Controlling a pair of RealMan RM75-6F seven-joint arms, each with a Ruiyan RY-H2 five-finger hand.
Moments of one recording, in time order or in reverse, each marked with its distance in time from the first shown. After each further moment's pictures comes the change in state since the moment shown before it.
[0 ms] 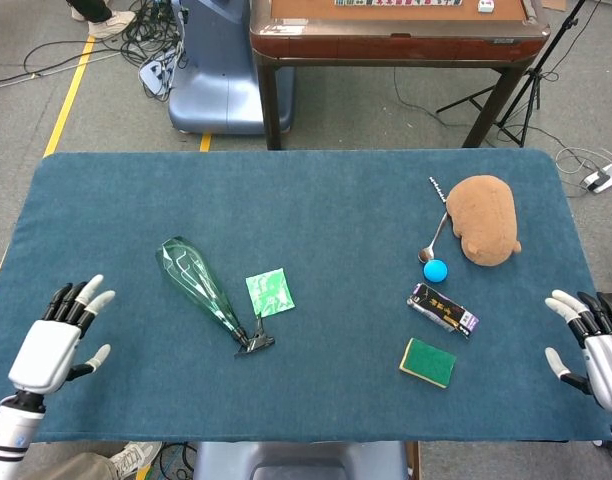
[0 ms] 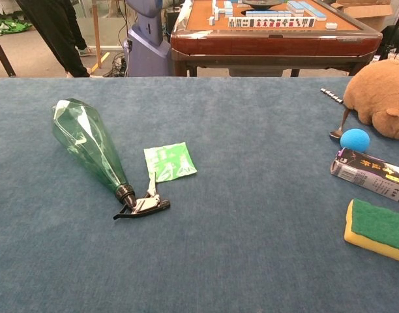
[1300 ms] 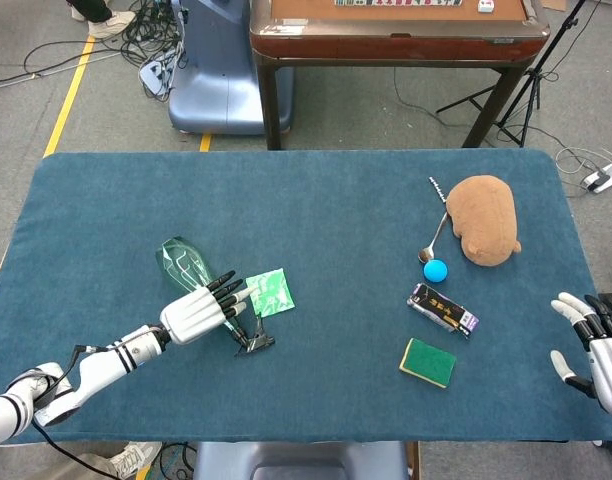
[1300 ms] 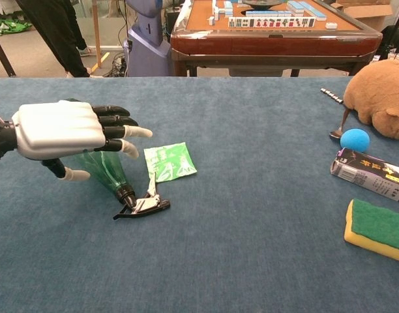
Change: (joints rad) left arm -0.554 -0.306 0.049 0.465 0.251 -0.440 0.131; right arm -0.018 0.020 -0.003 -0.041 0.022 0.005 -0.043
